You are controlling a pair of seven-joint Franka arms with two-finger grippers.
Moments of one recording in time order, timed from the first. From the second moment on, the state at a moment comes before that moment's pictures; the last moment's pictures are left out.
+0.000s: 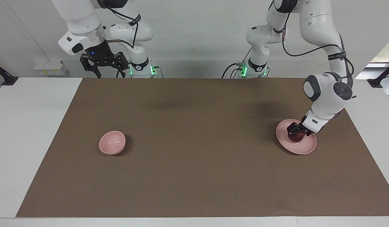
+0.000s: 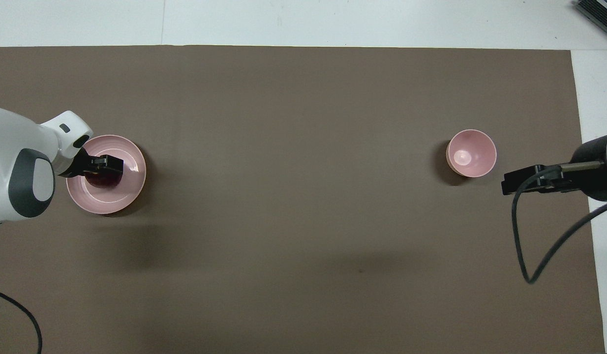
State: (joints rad) left arm 0.07 0.28 -0.02 -1.99 -0.02 2.25 0.09; right arm 0.06 -0.08 0.01 -1.62 0.03 1.50 0.05
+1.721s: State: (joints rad) left arm -0.09 0.27 -0.06 -1.76 -0.43 1.89 -0.64; right arm 0.02 -0.02 0.02 -1.96 0.88 1.79 -0.33
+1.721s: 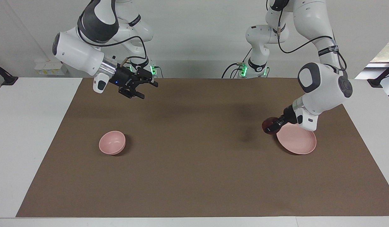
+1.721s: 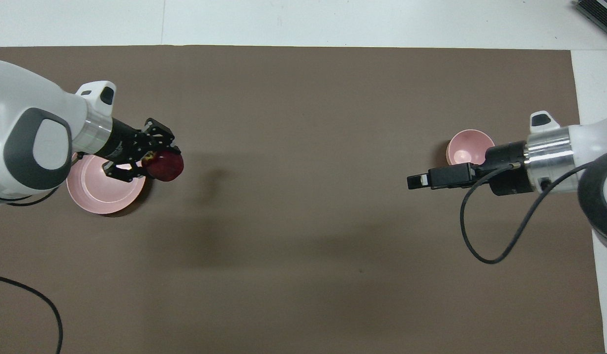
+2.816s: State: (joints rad) left arm -0.19 0.27 -0.12 -1.77 -1.06 1.90 -0.88; right arm 0.15 0.06 0.02 -2.18 1.56 1.95 -0.78
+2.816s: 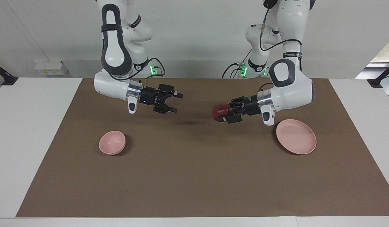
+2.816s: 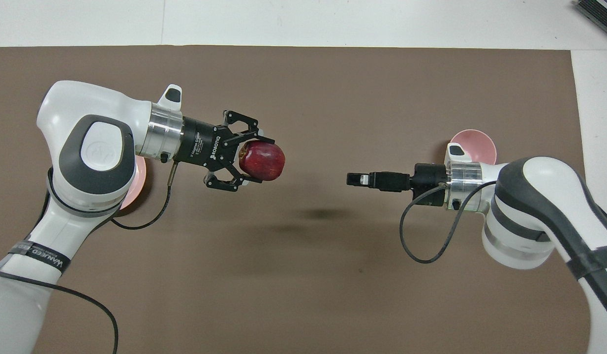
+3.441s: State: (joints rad) left arm -0.30 0.23 -0.21 -1.85 -1.20 2.07 -0.91; right arm 0.24 0.08 0.02 -2.22 1.75 1.98 -0.86
